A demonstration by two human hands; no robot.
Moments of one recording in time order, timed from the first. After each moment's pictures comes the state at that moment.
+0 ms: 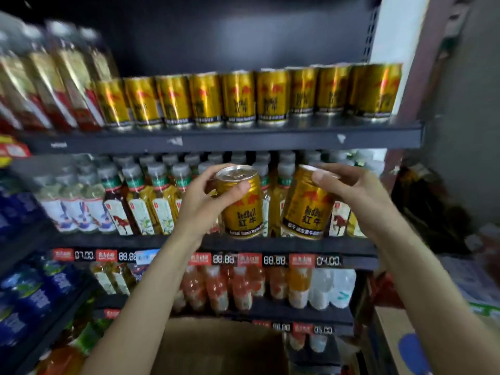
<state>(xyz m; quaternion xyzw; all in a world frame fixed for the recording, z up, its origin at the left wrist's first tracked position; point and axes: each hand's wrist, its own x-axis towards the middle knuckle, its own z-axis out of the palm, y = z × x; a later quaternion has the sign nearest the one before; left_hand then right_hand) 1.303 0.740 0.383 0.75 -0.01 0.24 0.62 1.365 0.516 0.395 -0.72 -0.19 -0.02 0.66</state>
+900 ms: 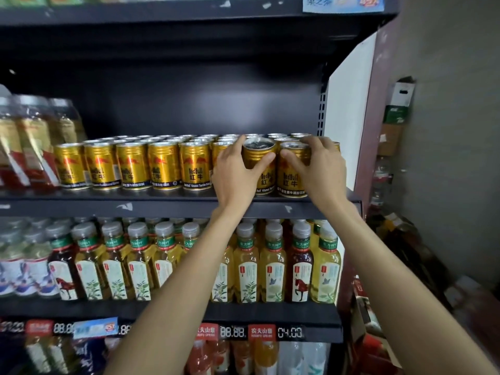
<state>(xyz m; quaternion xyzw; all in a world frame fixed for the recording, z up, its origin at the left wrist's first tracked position) 1.466 0.643 0.478 0.81 0.04 0.51 0.26 1.490 0.498 0.489 -0.82 -0.17 -0.44 0.32</state>
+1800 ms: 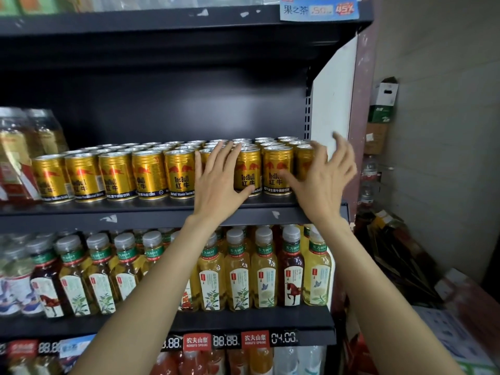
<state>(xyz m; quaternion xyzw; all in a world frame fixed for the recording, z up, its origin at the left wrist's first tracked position) 1.478 0.670 0.468 0.88 -0.04 0.48 -0.01 1.501 0.484 0.468 -0.82 -0.07 -0.51 0.27</state>
